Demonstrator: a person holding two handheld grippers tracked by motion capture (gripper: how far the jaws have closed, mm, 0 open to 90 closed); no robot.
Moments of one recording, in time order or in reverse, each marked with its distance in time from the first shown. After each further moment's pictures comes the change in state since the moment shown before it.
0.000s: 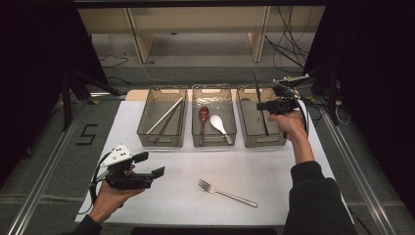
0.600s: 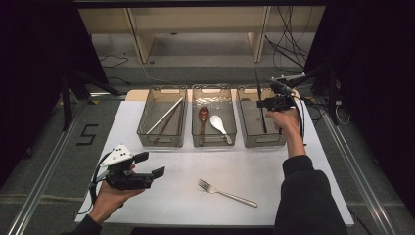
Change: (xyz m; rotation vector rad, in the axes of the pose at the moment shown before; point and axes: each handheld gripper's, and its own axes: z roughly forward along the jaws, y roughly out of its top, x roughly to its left) left arm 0.000 0.000 0.000 -0.001 -0.002 0.000; right arm -0.006 0.007 0.018 -0.006 -0.069 0.059
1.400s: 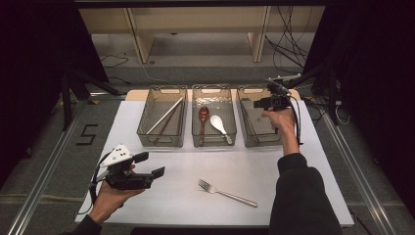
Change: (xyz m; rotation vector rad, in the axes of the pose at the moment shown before) left arm -0.001 0.000 0.000 -0.006 -0.001 -0.002; right arm 0.001 0.000 0.013 0.022 -0.021 0.032
